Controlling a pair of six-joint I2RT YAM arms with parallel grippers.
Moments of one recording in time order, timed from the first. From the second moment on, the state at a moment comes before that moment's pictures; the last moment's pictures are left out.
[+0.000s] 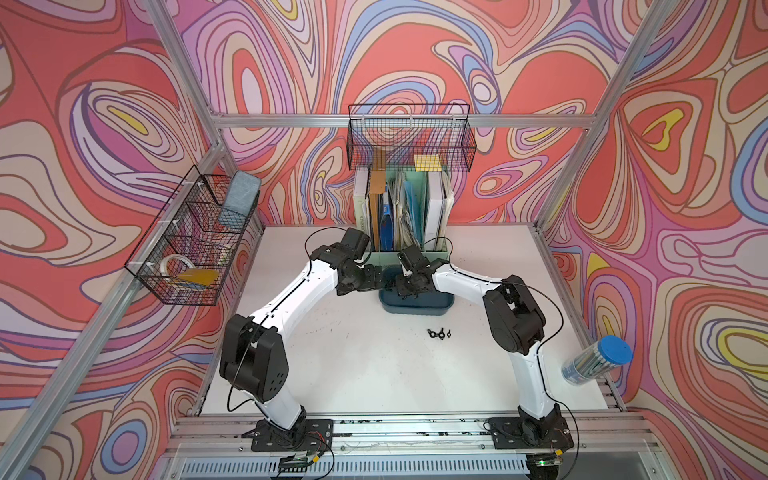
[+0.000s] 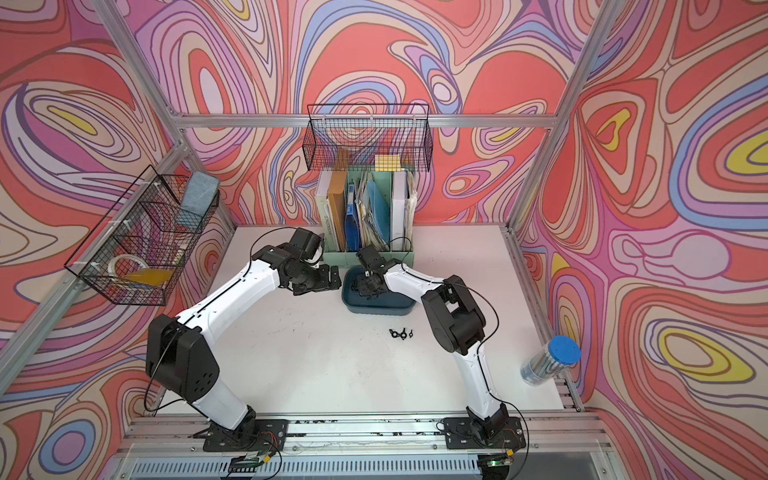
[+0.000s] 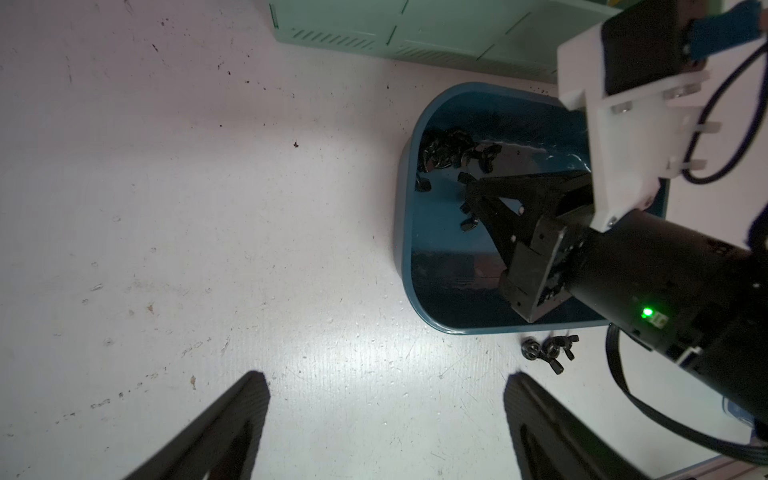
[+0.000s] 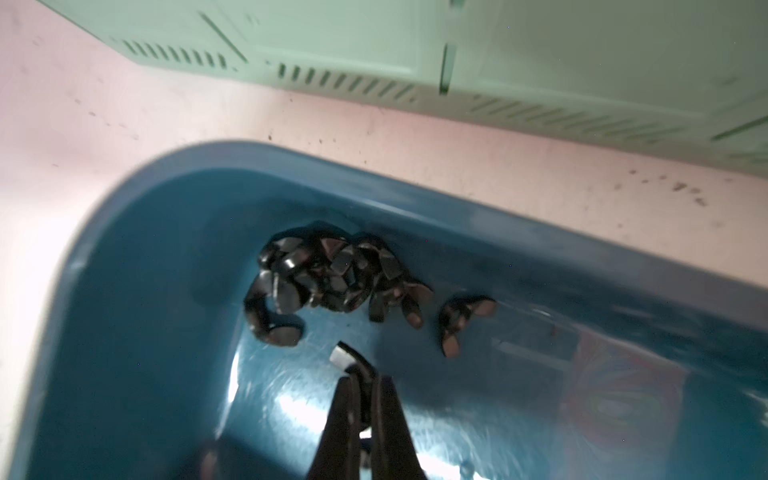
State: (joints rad) left arm -0.43 1.66 1.45 -0.90 0.09 -0.51; right arm 0.61 2.14 1.61 -0.50 0.00 0.40
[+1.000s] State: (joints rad) left arm -0.32 1.71 1.29 -0.39 0.62 -0.83; right arm 0.61 1.86 1.46 -0.40 -0.26 0.41
